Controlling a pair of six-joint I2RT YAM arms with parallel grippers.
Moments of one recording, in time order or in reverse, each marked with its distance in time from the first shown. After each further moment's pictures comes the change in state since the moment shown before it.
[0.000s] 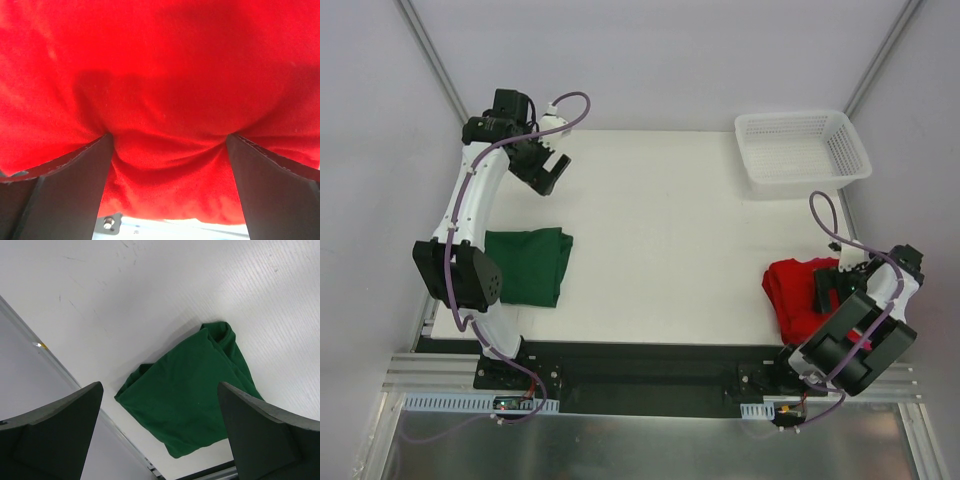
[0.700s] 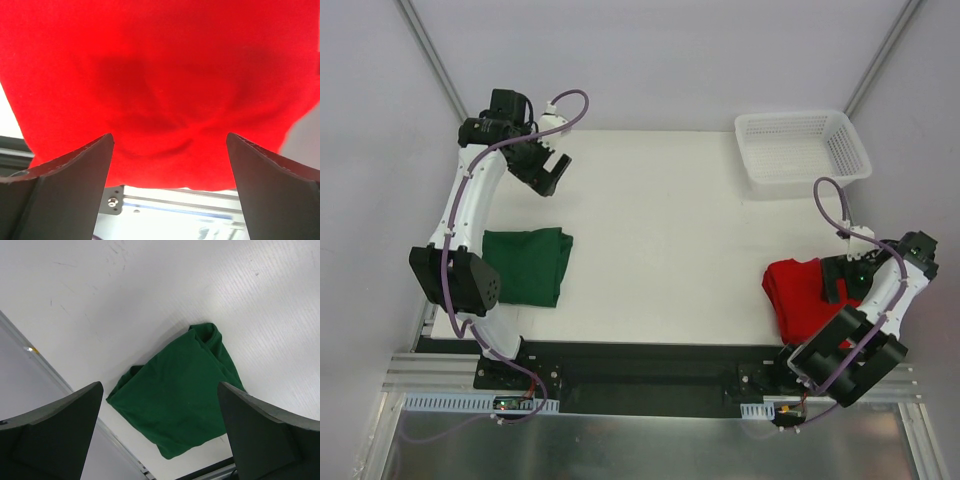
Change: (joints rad) left arm 0.000 -0.032 -0.005 -0.012 0.055 -0.022; right arm 0.017 -0.075 0.146 -0.144 -0.001 0.010
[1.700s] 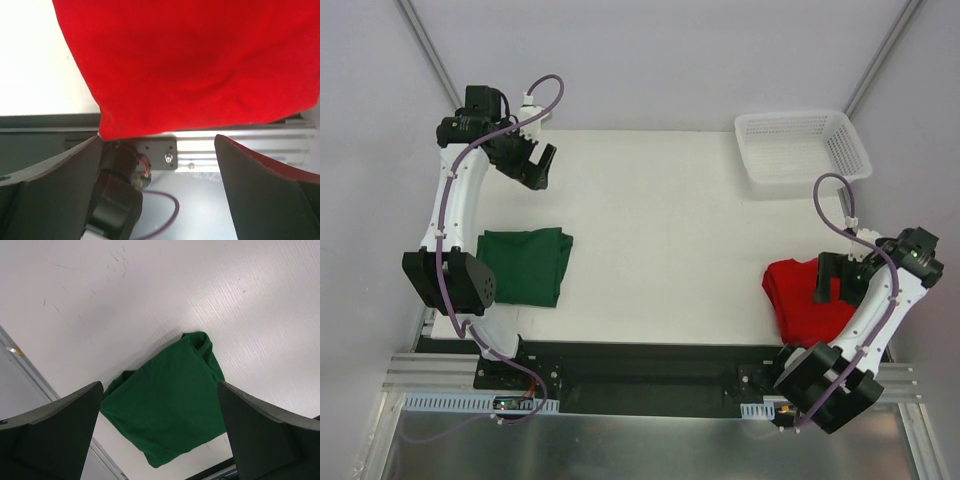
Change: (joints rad) left arm 0.115 -0.007 0.027 0.000 0.137 -0.043; right arm 0.056 -0.132 0.156 -0.349 0.086 0.323
